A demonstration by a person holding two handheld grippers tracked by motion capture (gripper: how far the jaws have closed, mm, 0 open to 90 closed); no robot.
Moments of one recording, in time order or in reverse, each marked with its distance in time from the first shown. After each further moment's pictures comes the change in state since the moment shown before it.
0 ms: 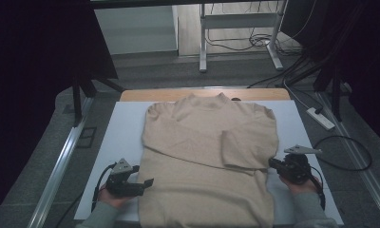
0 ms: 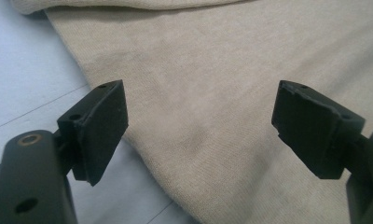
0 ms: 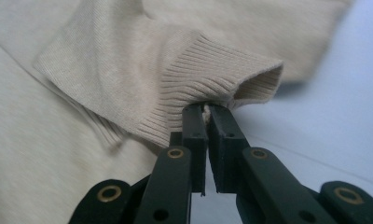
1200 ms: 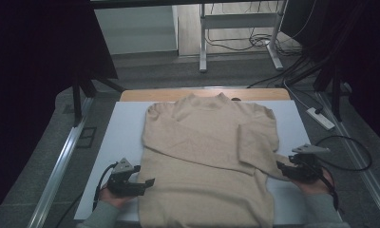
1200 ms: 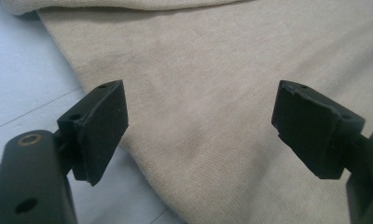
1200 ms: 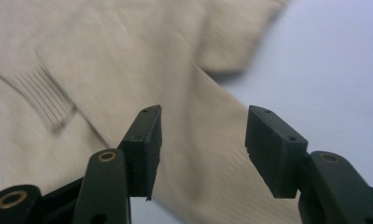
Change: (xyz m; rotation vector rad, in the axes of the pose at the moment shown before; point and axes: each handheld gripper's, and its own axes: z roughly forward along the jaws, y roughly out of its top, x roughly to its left) left arm -0.002 0.002 0.003 0.003 -0.012 0.000; right arm -0.015 0.007 -0.009 0.044 -0.105 -0.067
